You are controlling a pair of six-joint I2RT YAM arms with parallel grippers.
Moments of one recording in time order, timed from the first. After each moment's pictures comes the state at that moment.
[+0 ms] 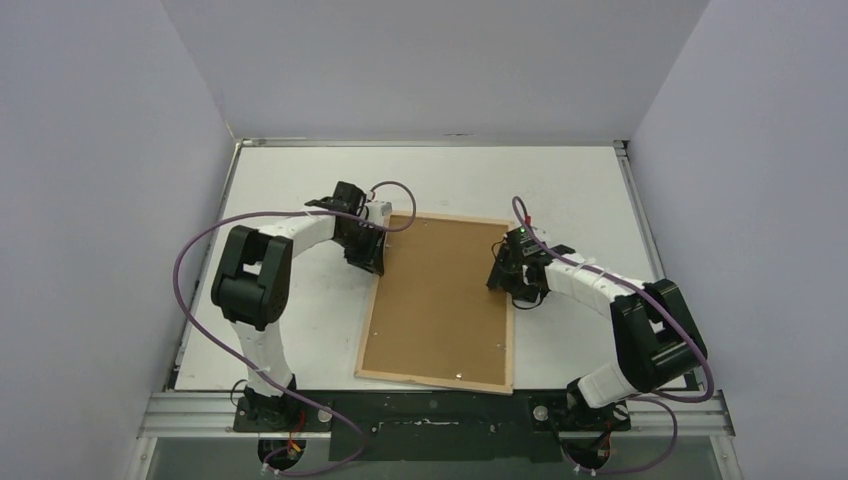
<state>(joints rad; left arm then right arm) -0.33 1.91 1.23 -0.57 0.44 -0.05 0.40 1.49 0.78 -0.42 0.07 0.73</state>
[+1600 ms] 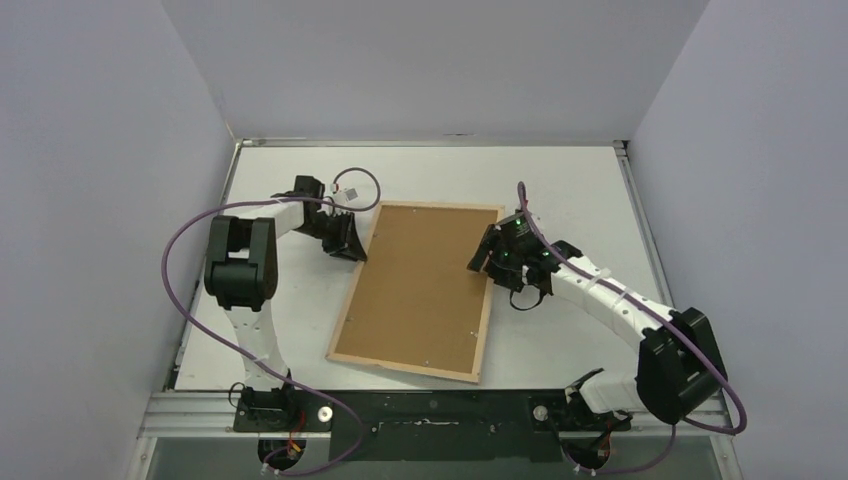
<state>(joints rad) -0.10 2.04 1.32 -0.60 0.68 -0.03 0.55 1.36 0.86 -0.46 0.04 0.91</state>
